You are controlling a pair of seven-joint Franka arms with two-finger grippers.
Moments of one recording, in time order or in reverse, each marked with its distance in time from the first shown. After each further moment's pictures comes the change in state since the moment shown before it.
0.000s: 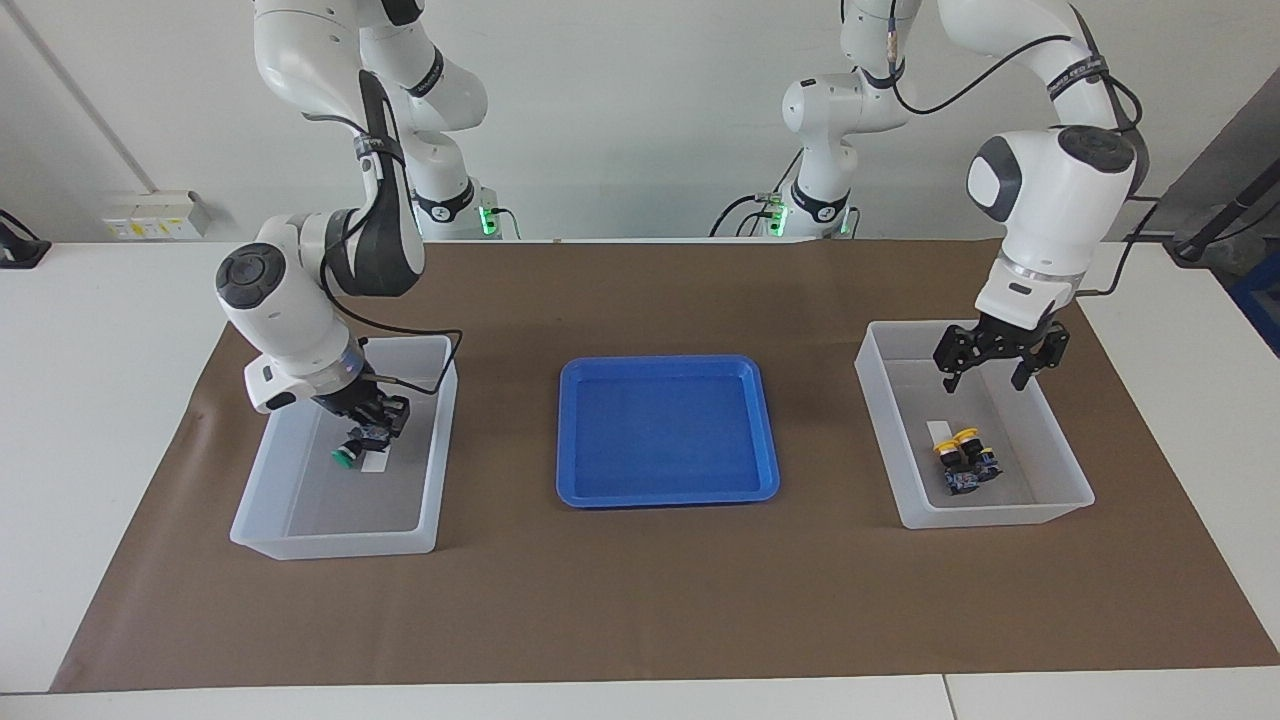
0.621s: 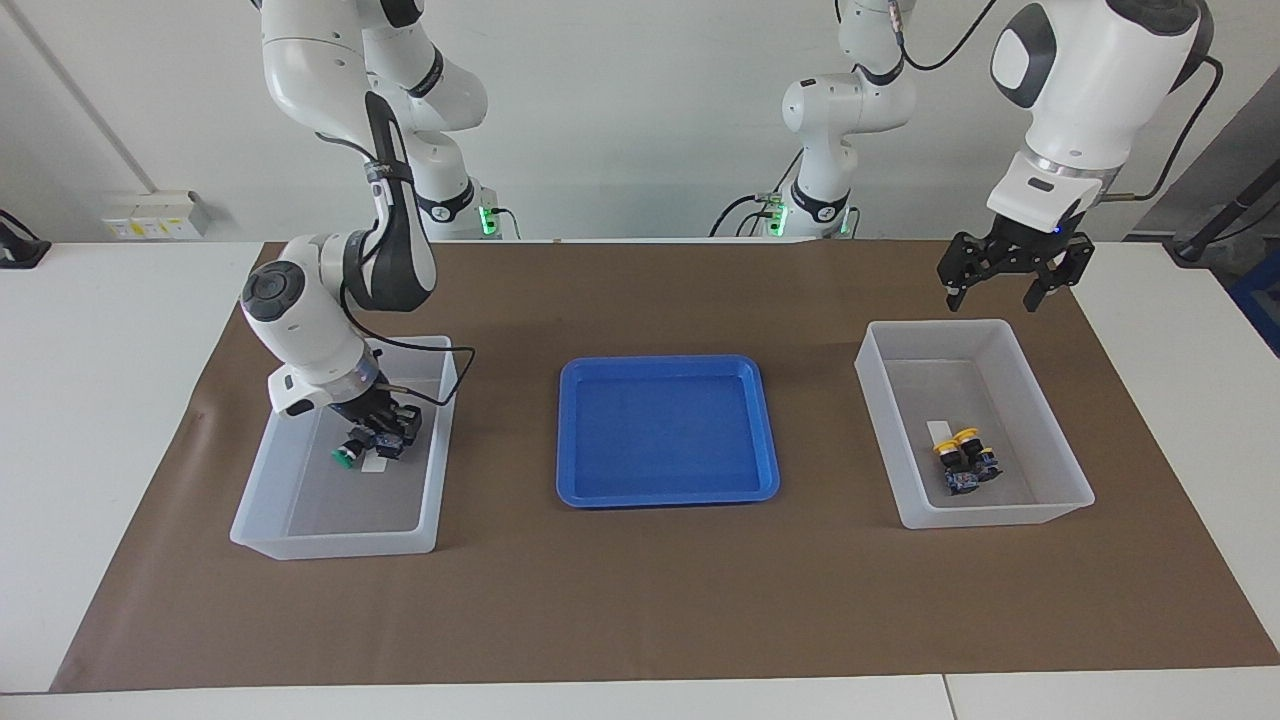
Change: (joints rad) left arm -0.001 -0.032 -0.060 0.281 -0.021 -0.402 0.004; right arm -0.007 0.007 -0.002 -0.111 0.013 0.141 -0.009
